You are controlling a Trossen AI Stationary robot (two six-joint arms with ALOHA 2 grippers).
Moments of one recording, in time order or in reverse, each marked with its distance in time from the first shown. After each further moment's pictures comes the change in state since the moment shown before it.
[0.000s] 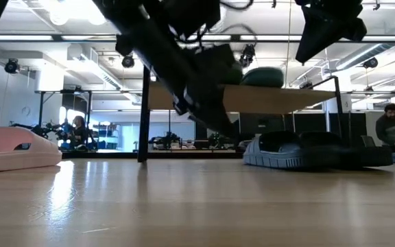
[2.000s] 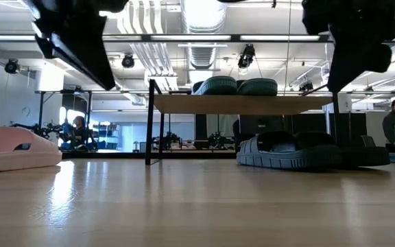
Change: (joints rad) left arm -0.421 -0.324 -0.038 -0.751 -0.362 -0.902; right arm 0.071 0.024 -0.182 0.247 -0.290 0.034
